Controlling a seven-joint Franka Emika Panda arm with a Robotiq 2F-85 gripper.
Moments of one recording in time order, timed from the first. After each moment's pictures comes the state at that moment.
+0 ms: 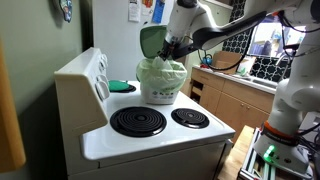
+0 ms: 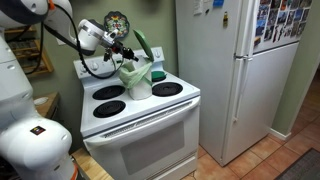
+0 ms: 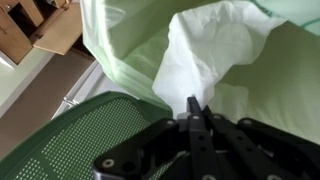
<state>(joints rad) 0.23 -0.02 0.37 -1.97 -0.96 2.05 1.15</state>
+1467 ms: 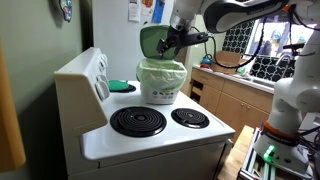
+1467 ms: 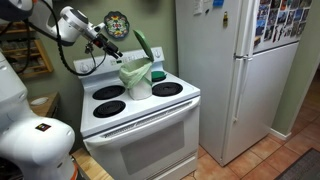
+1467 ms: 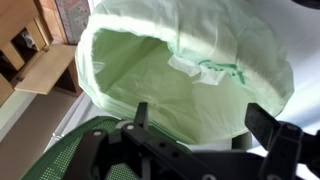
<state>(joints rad) 0.35 -0.11 0.38 -1.94 -0.69 1.95 1.14</state>
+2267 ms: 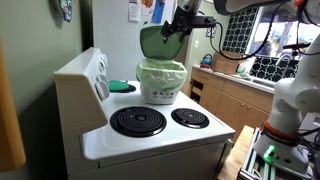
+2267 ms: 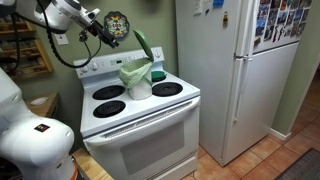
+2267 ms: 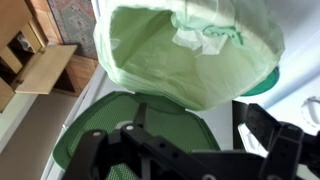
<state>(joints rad) 0.32 -0.20 0.39 -1.88 -0.63 1.92 1.10</state>
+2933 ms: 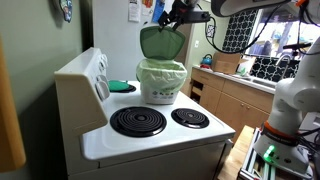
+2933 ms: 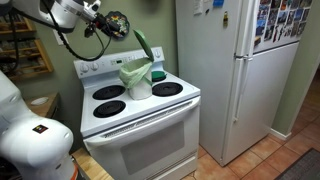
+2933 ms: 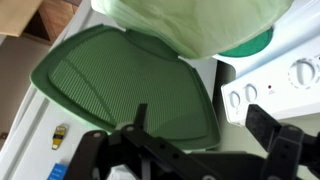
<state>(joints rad) 0.28 -0.22 0.36 -1.88 -0.77 2.12 0.95</state>
